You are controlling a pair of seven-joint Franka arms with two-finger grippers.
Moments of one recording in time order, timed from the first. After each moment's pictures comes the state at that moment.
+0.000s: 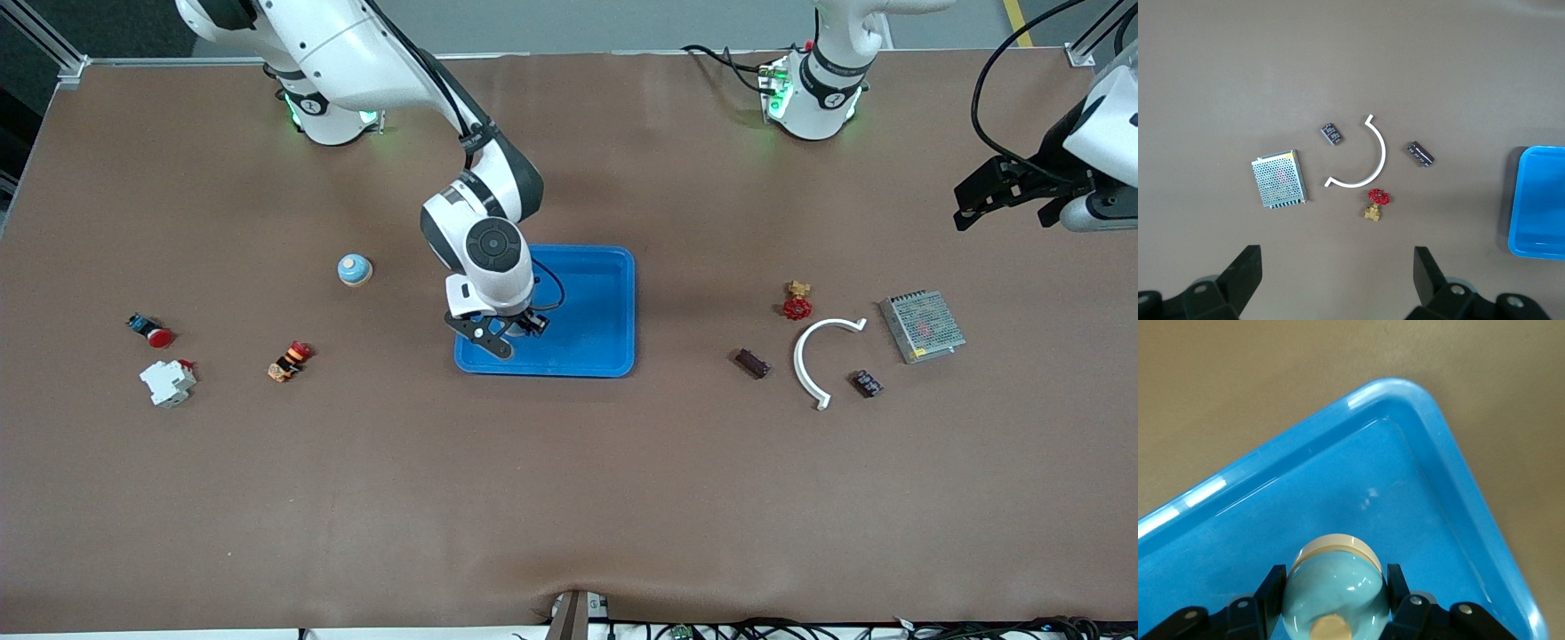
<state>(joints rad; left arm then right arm) -0.08 -0.06 -0.02 -1.59 0.02 1.58 -0.13 0.67 0.62 0.01 -1.66 0.00 2.20 1.23</state>
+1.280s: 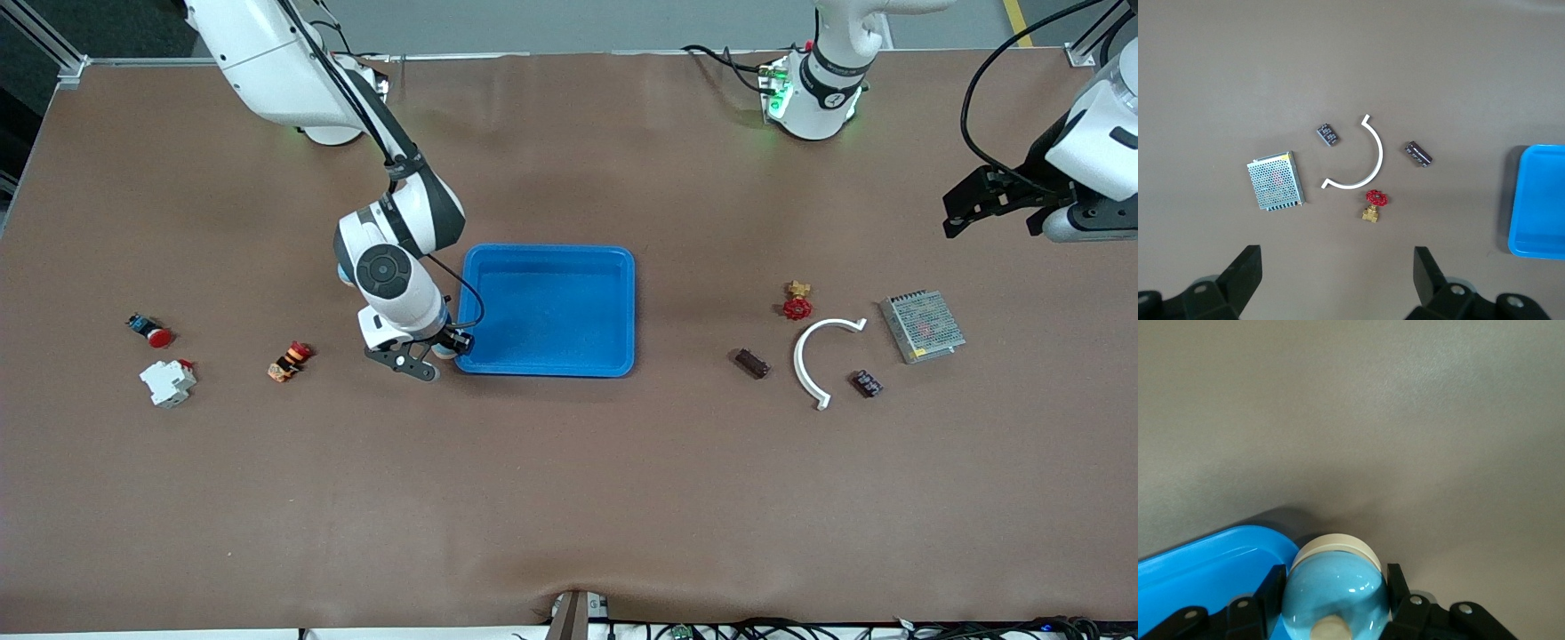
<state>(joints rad) -0.08 -0.04 -0.04 -1.60 0.02 1.59 -0.13 0.47 0.53 0.01 -1.93 0.00 2.42 0.86</state>
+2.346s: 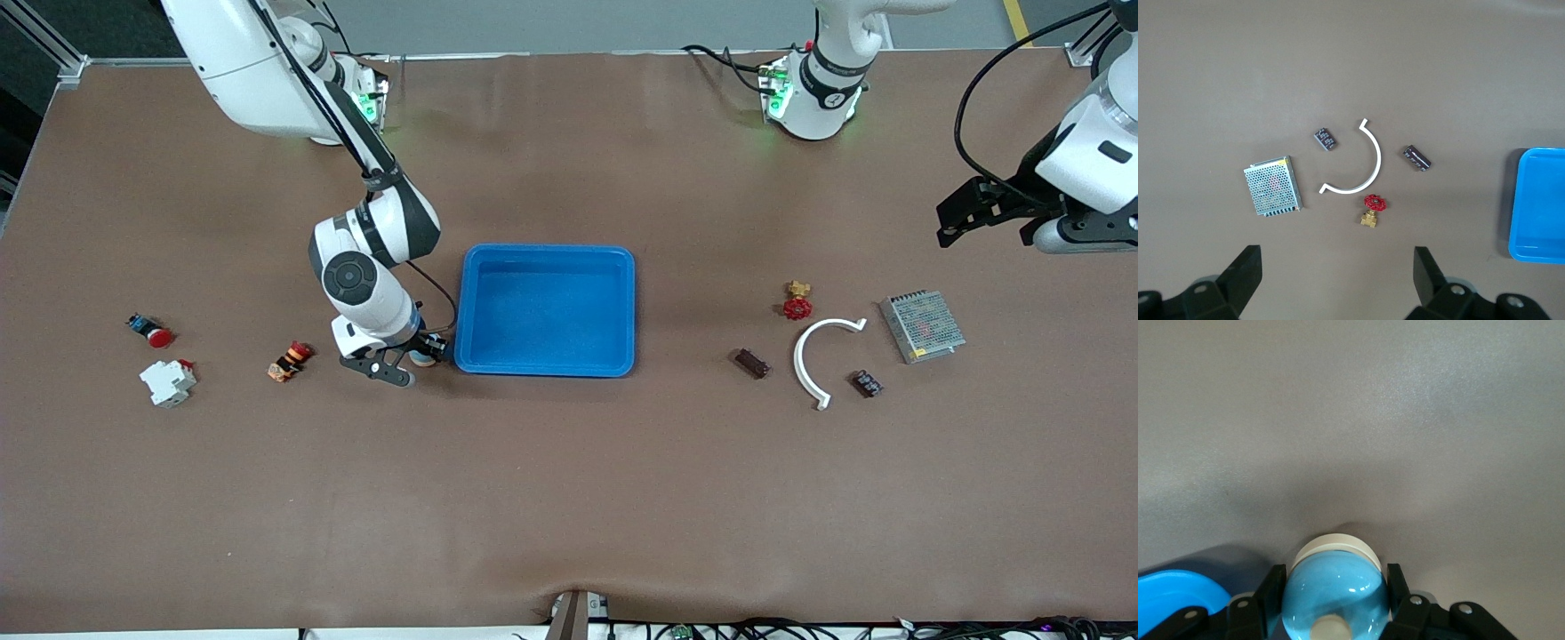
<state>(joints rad) -0.09 -0.02 -0.04 -1.60 0.02 1.61 -0.13 0.41 0.52 0.01 -1.99 0.00 2.51 0.74</state>
